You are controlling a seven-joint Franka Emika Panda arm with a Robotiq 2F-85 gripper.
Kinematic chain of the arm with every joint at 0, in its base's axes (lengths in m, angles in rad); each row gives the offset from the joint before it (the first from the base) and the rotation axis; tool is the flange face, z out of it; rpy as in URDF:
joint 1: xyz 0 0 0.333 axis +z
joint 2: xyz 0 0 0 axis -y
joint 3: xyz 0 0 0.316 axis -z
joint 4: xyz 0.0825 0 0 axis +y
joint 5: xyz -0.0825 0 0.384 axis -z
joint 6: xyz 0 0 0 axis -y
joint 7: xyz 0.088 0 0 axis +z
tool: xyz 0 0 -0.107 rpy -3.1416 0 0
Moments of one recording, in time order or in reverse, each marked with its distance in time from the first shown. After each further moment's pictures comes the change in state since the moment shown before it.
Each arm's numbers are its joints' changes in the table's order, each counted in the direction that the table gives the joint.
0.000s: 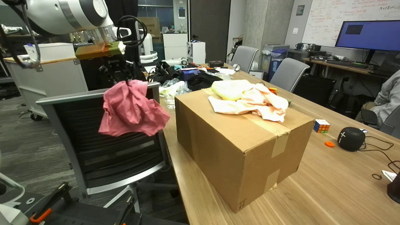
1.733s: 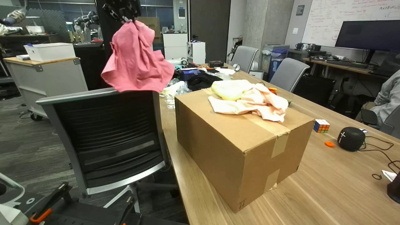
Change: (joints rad) arm -0.036 0.165 0.025 -0.246 0.062 -0.056 0.001
